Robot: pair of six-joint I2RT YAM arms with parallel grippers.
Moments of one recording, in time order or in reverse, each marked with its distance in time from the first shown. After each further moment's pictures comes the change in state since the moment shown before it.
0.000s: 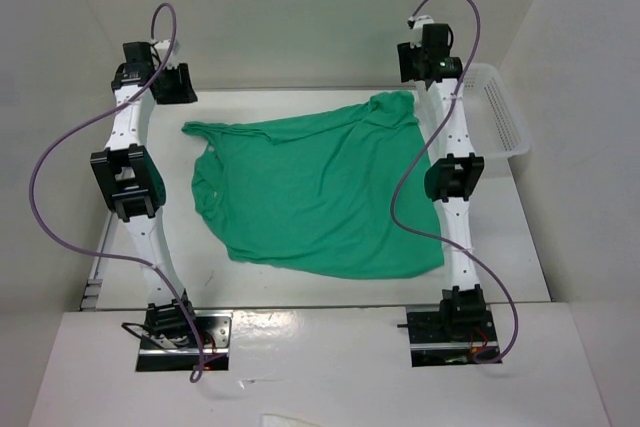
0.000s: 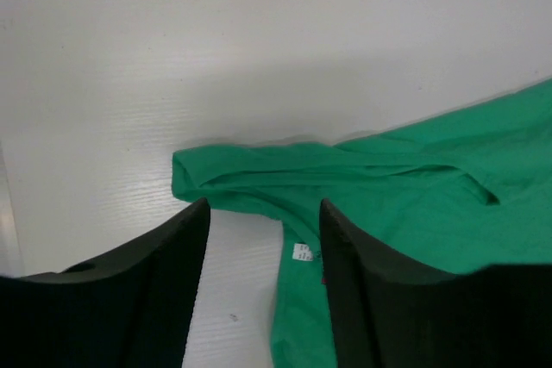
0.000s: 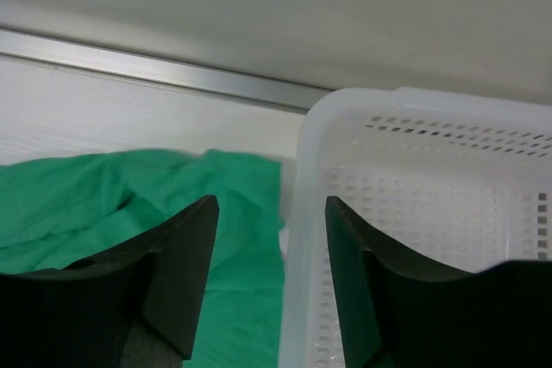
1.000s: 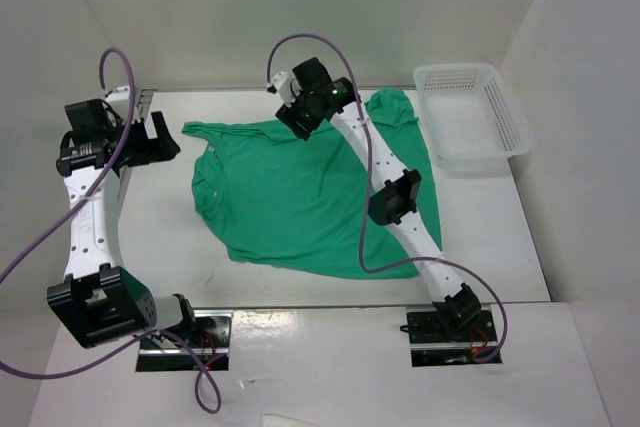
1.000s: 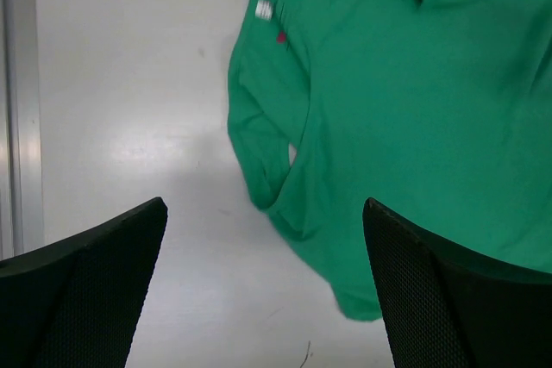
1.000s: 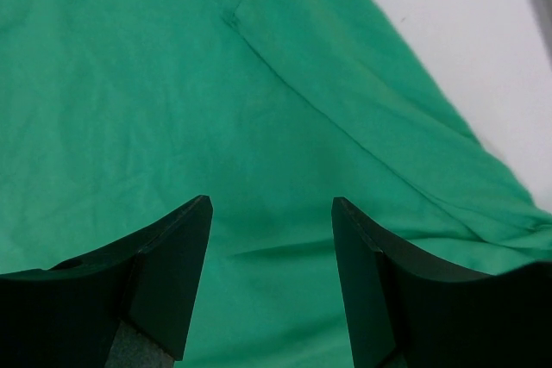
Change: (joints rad) left arm 0.143 -0.996 -0.888 -0.050 0.046 -0.041; right arm 0.544 -0.036 0.040 -0.378 -0.128 -0.259
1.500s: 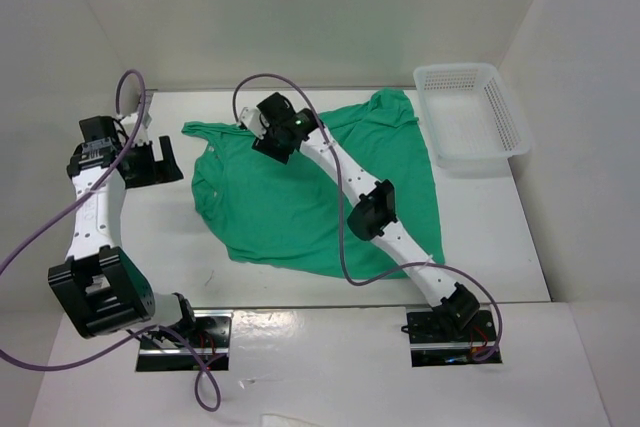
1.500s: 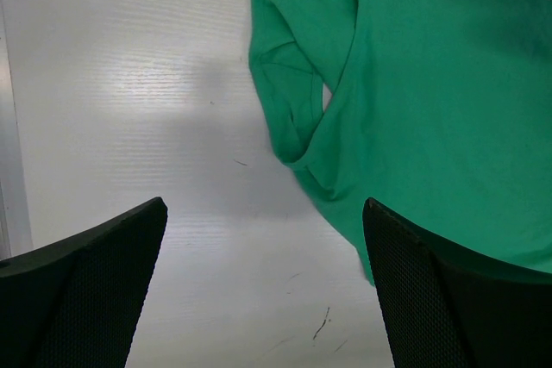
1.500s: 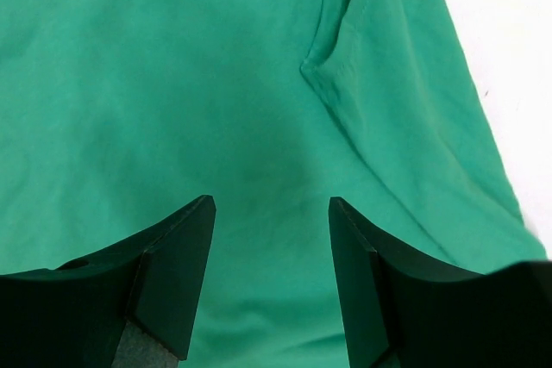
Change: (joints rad) left arm 0.021 0.064 -0.137 -0.059 -0.046 0.078; right arm 0.135 0.167 -0.003 0.110 0.174 -0.087
